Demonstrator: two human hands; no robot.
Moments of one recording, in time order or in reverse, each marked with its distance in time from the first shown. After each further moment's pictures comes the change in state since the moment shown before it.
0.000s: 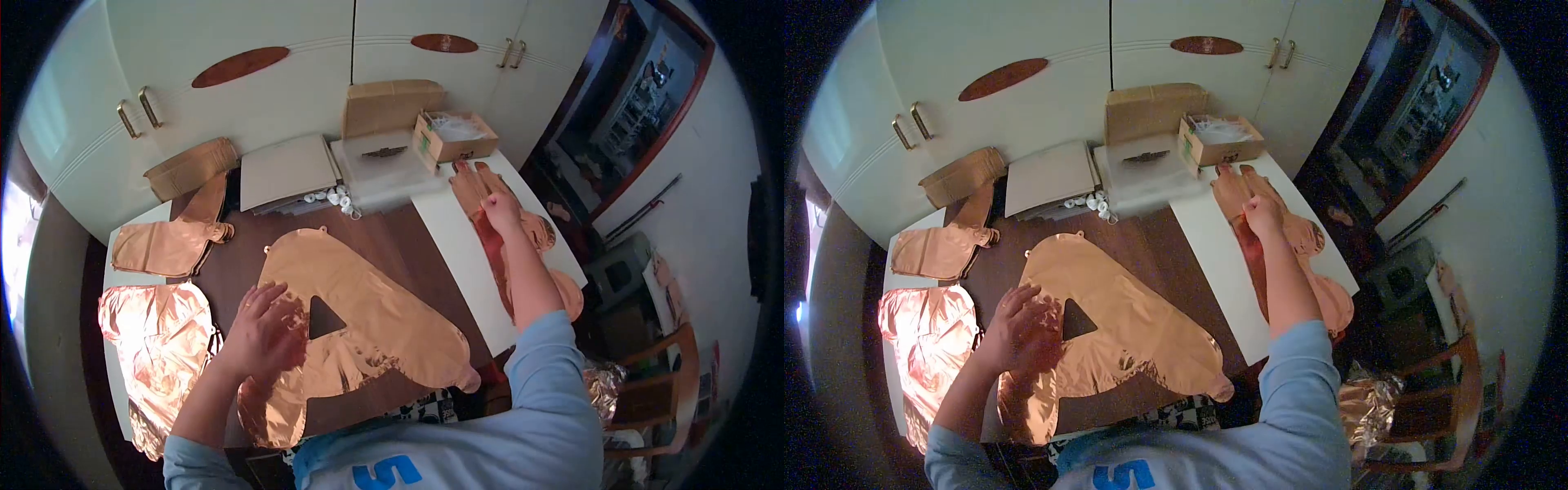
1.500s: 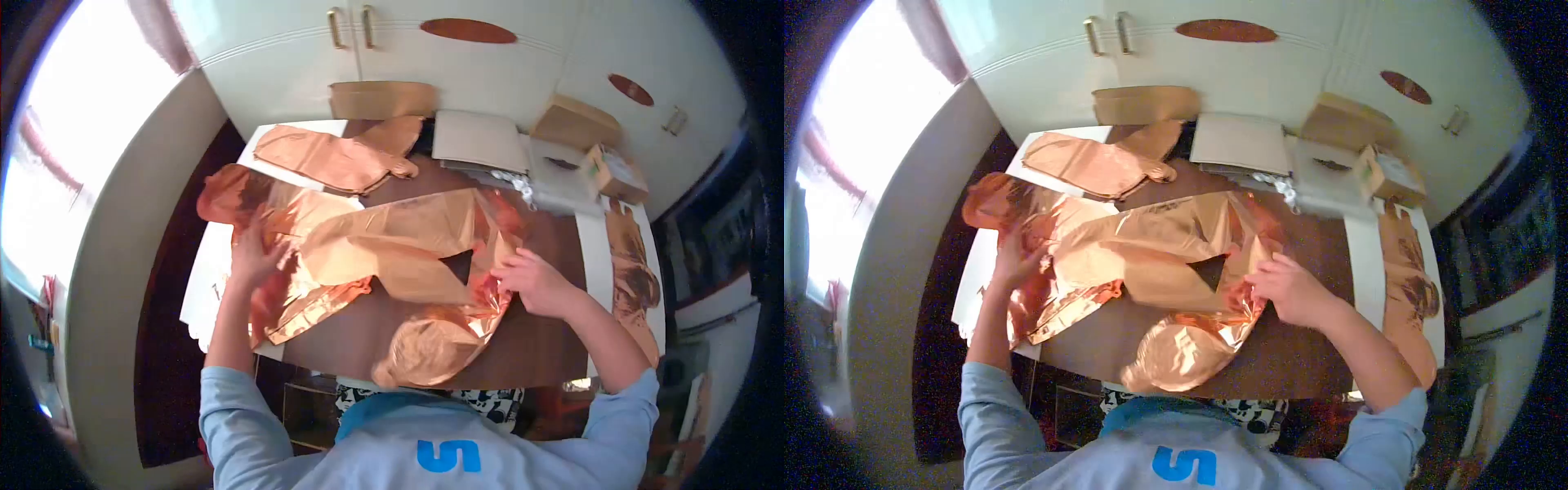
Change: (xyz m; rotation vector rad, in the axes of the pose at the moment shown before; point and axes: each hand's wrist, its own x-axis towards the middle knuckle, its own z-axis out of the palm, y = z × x) left_hand -0.217 -0.136 -0.091 0.248 0.295 -0.977; right_hand -0.187 -0.238 -0.003 0.065 -0.585 -1.440
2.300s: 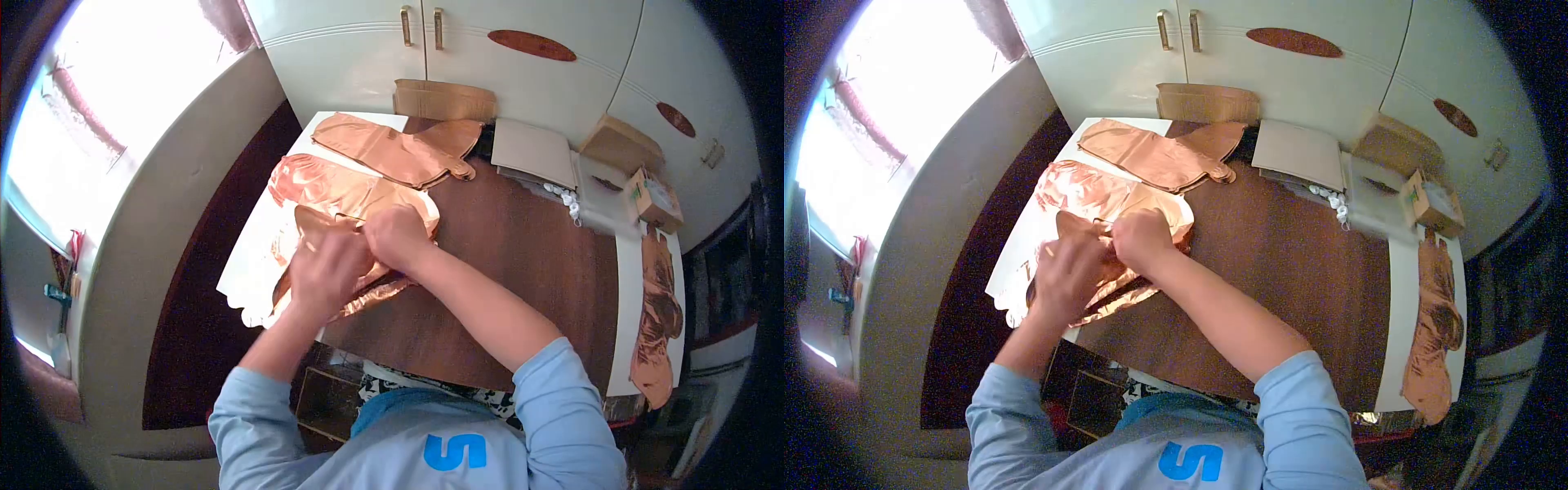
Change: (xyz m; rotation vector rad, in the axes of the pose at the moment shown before) left_hand -0.081 0.129 -0.053 0.214 0.322 0.616; right_hand 0.293 -0.126 0.076 0.129 0.330 0.133
